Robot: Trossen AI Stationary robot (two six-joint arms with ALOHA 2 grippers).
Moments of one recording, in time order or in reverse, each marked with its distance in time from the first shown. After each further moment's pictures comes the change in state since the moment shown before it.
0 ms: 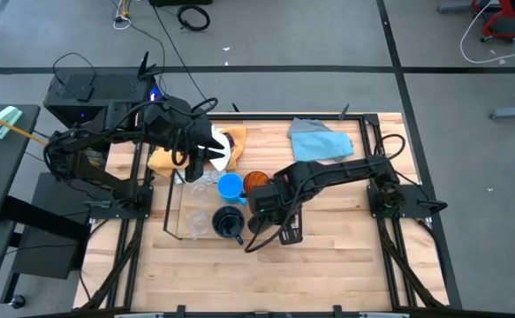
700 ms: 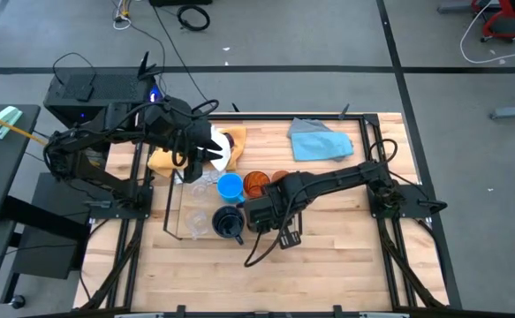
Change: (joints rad) left arm 0.000 0.000 0.000 -0.036 0.000 -0.012; right arm 0.033 0.055 -0.001 0.000 0.107 -0.099
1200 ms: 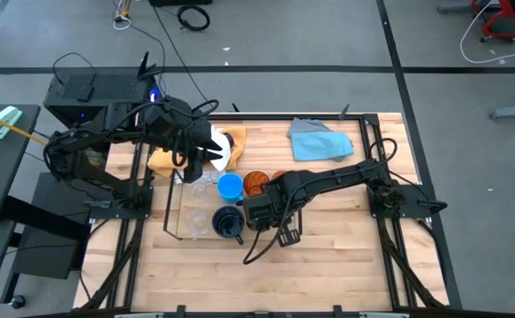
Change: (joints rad) left arm 0.000 0.000 0.000 -0.001 0.000 -0.001; right arm -0.013 0.000 0.000 0.000 -0.003 -0.007
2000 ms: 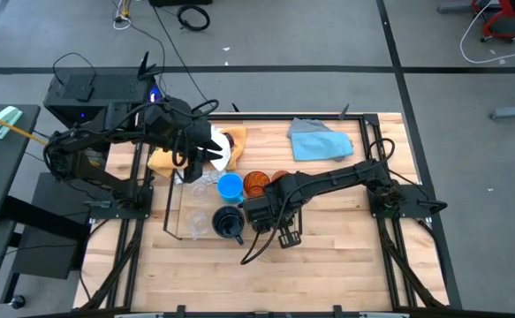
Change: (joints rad) left arm 0.000 0.000 0.000 -0.001 0.000 -0.007; right arm -0.004 0.002 -0.061 0.000 -0.051 0.022
